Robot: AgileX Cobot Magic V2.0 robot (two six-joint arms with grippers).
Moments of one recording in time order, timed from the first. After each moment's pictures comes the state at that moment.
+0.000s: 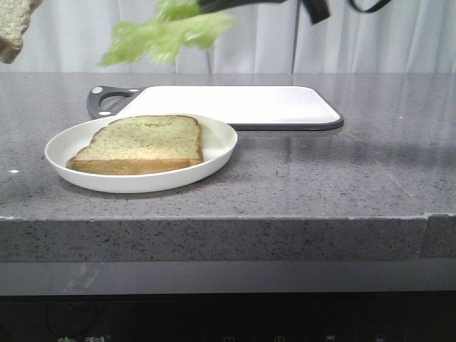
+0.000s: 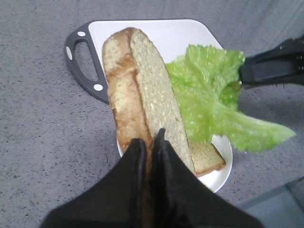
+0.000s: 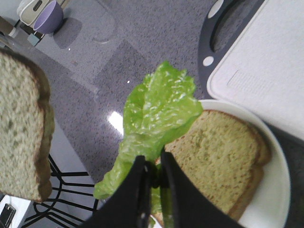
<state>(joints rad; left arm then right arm) -0.01 0.83 -0.98 -0.61 0.89 0.45 0.37 1.61 -1.26 1.24 0.72 -0.78</state>
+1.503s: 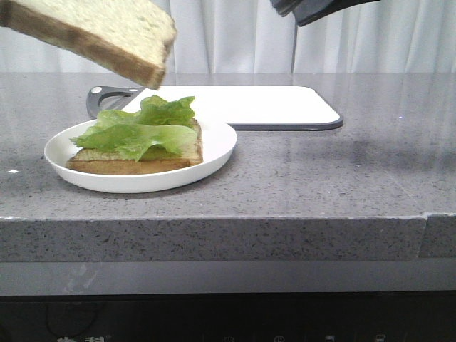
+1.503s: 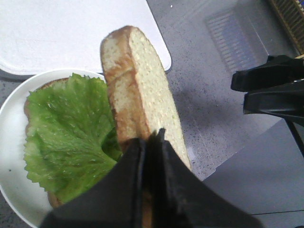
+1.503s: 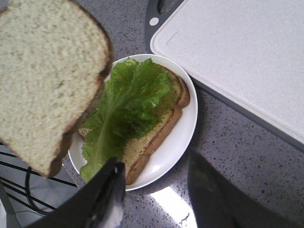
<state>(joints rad) 0.00 1.28 -0.98 -1.18 1.01 0.74 0.23 1.46 -1.23 0.90 0.85 -0.72</state>
